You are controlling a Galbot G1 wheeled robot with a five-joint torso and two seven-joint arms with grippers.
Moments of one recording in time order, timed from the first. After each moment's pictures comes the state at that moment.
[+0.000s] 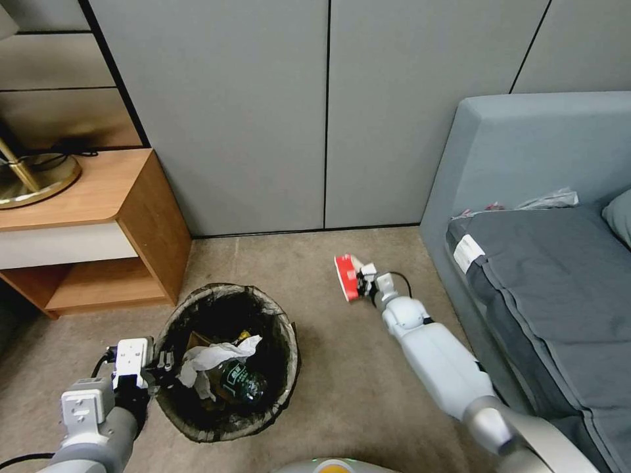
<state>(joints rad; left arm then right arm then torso) 1.90 -1.48 -0.85 -2.50 -0.21 0.65 0.03 -0.70 1.34 0.04 1.05 0.23 -0.18 -0.06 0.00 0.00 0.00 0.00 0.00</state>
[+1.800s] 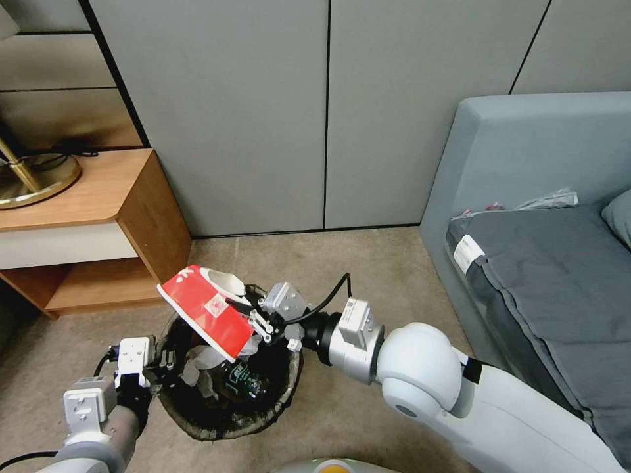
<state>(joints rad) 1.89 -1.49 -0.84 -2.50 -0.22 0.66 0.03 -0.81 1.01 -0.37 2.23 0.51 -0.50 -0.07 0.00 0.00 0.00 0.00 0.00</state>
